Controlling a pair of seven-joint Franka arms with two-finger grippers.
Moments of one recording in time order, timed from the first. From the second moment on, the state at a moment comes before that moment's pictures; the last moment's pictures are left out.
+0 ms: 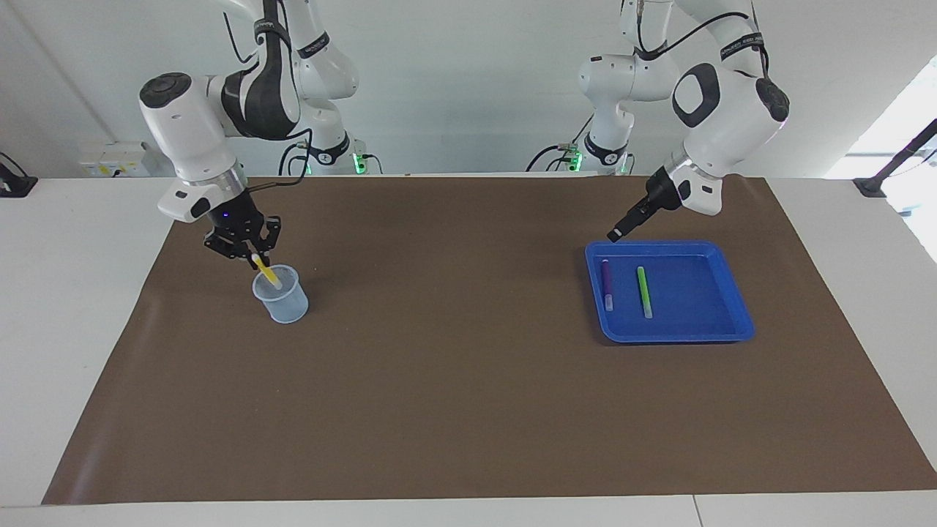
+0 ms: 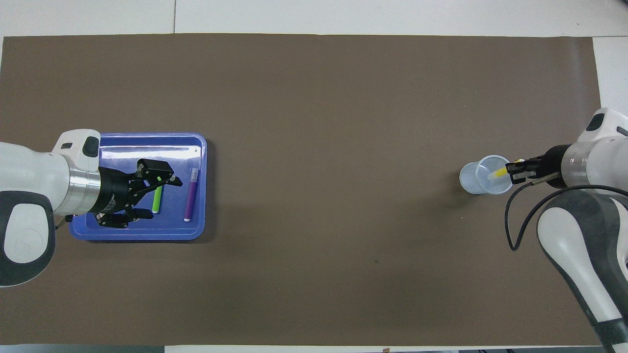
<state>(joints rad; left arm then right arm) -0.16 -0.17 0.01 -2.20 -0.40 1.98 -0.62 -0.11 -0.13 0.05 -2.23 0.09 2.25 -0.38</state>
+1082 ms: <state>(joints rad) -0.12 -0.04 0.01 -2.17 -0.20 2.11 -0.14 -0.13 -0.13 0.05 -2.38 0.09 2.43 -0.48</state>
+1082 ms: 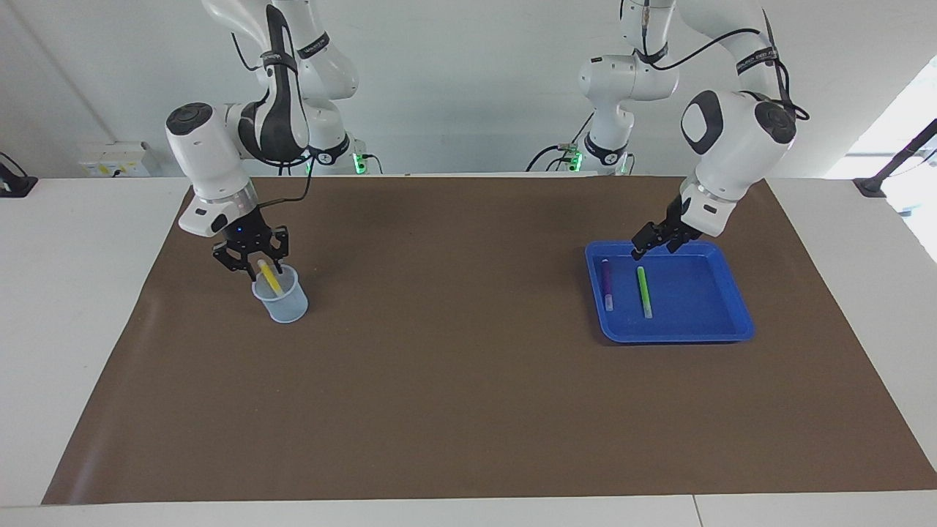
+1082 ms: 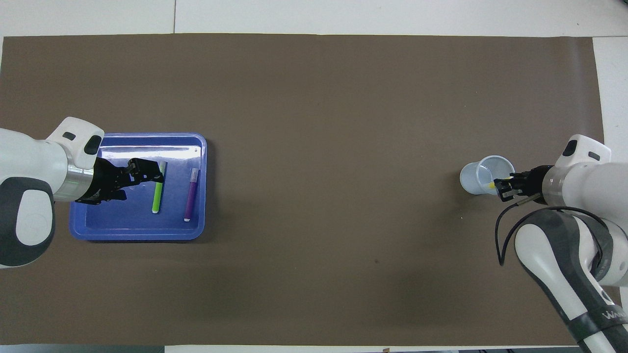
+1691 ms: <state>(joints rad) -0.11 0.15 0.01 -2.16 -0.09 2.28 0.18 -0.13 -0.15 0.05 -2.16 0.09 2.18 -0.40</state>
